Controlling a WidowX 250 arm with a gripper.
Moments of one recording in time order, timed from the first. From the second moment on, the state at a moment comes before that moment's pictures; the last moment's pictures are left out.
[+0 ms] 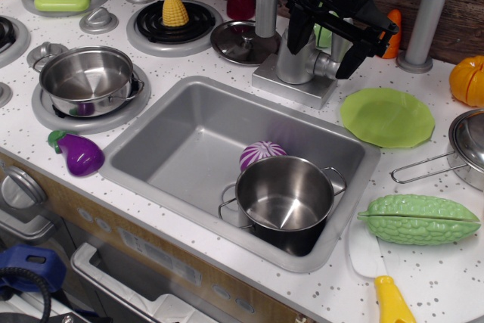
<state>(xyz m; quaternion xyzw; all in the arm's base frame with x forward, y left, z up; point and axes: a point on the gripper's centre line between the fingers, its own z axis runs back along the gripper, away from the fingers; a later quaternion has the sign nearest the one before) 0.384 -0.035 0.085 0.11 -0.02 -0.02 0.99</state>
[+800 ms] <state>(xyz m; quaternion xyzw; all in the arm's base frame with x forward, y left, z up) 0.392 -0.034 0.074 0.11 -0.09 -0.05 0.99</state>
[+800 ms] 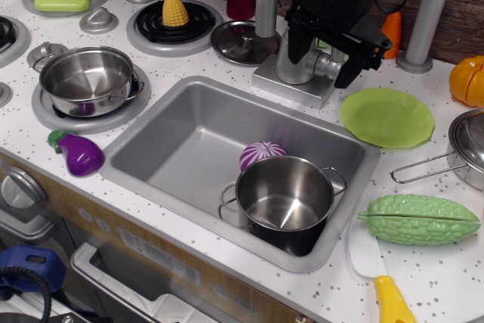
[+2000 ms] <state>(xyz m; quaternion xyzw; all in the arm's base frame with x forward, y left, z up) 0.441 -0.040 0.095 0.08 -0.18 -0.09 0.98</state>
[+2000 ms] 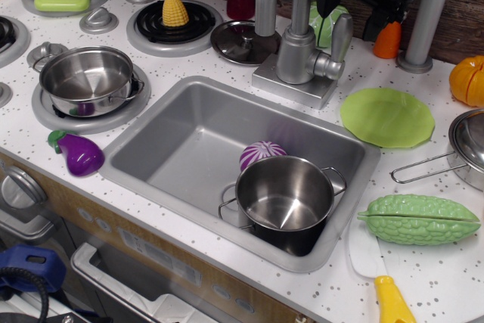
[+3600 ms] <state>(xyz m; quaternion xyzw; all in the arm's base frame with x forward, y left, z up) 0.392 -0.042 0.056 0.02 -0.13 0.02 0.99</state>
